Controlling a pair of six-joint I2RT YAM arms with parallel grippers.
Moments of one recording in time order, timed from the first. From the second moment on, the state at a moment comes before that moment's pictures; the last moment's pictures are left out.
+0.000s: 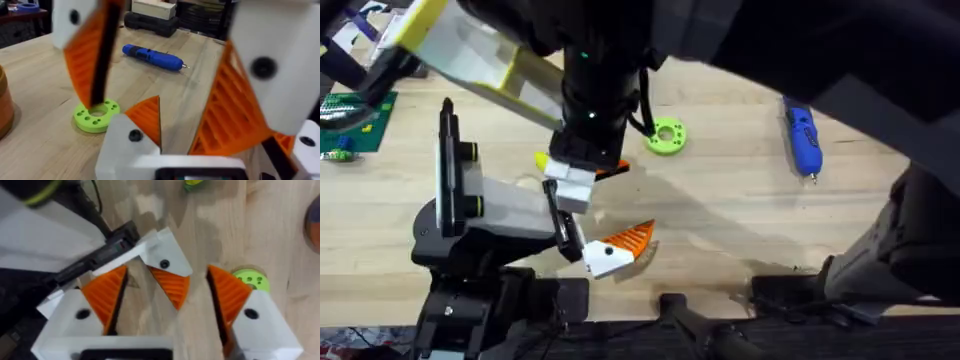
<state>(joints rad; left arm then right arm) -0.07 0.00 0.01 -0.11 1.13 -0.06 1.04 1.95 2.05 -1.45 -0.13 -0.32</state>
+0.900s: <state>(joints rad) -0.07 0.00 0.01 -0.11 1.13 -0.05 0.99 1.75 2.06 -1.54 -0.15 -0.33</state>
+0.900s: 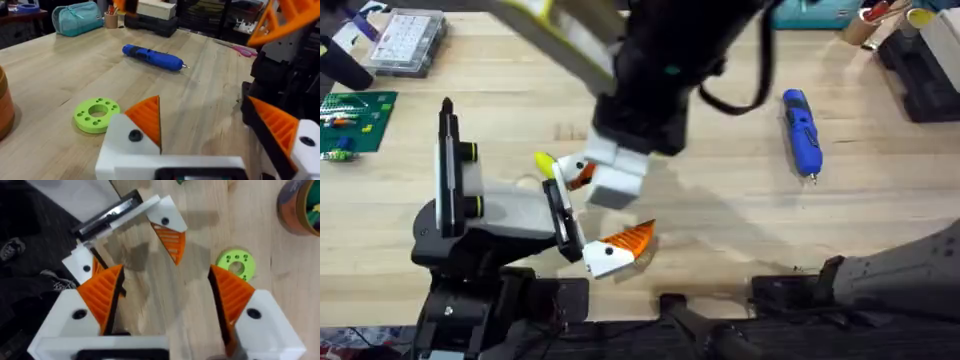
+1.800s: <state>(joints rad) -0.07 0.00 0.01 -0.11 1.13 -0.05 0.92 1.73 2.01 -1.56 -0.25 -0.39</state>
